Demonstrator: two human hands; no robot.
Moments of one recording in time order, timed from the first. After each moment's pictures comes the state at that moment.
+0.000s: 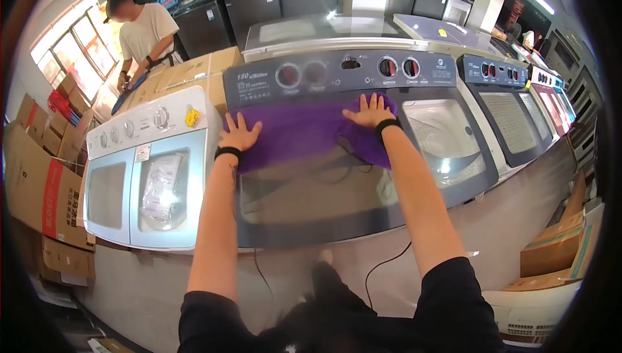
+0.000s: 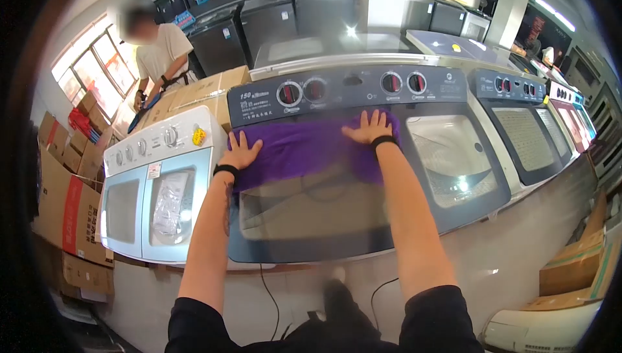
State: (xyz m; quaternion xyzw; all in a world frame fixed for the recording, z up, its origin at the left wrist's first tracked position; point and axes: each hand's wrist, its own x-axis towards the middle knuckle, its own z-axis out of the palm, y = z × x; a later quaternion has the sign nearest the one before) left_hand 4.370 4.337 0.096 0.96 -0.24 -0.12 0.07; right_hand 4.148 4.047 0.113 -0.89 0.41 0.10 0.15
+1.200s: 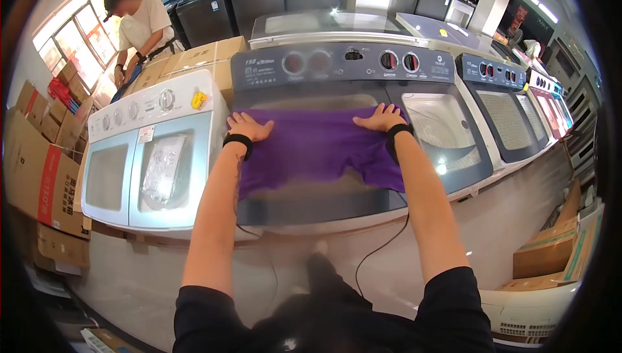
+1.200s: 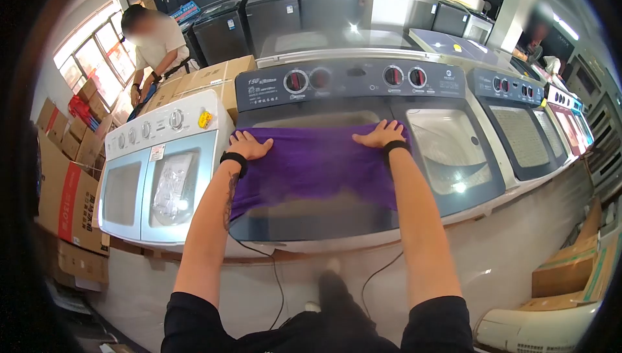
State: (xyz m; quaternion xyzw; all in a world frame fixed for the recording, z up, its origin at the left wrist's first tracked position) left_hand 4.314 4.348 0.128 0.96 -0.20 -0.18 0.00; right_hand 4.104 4.073 0.122 -0.84 0.49 0.15 0.17
